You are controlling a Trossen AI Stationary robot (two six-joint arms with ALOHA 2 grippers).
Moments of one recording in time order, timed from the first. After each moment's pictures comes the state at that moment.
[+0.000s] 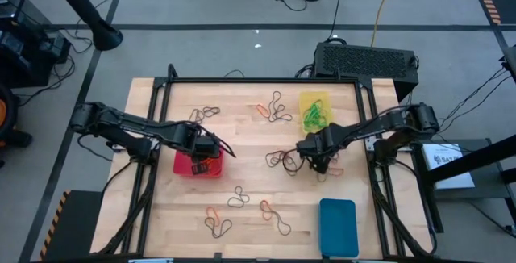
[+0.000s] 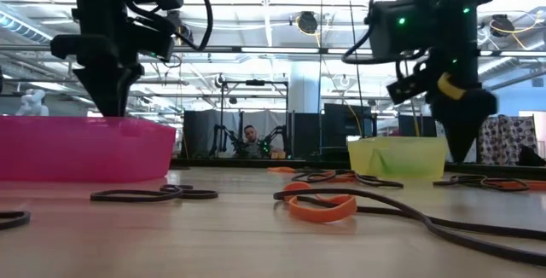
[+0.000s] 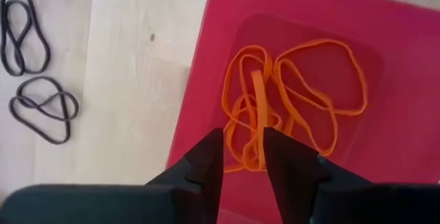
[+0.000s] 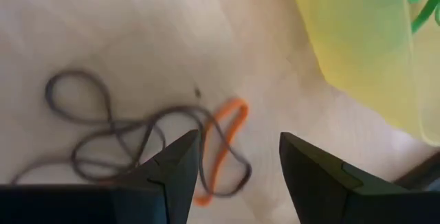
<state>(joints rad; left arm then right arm) -0.09 1.35 0.88 -0.98 -0.16 -0.34 0.06 1.57 0.90 -1.05 0.23 0.59</state>
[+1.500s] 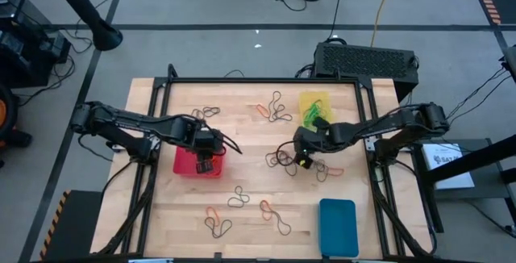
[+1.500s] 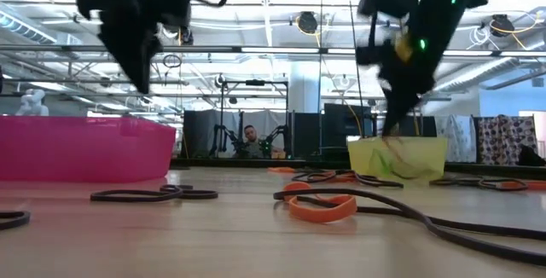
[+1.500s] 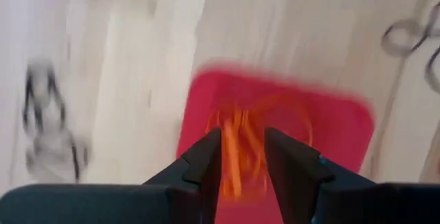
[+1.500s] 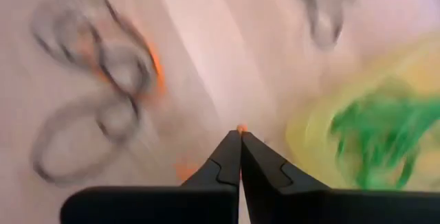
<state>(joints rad) -0.09 1.35 1.03 -0.98 -0.13 -0.27 0.05 1.47 0.87 -0.62 0.37 0.45</state>
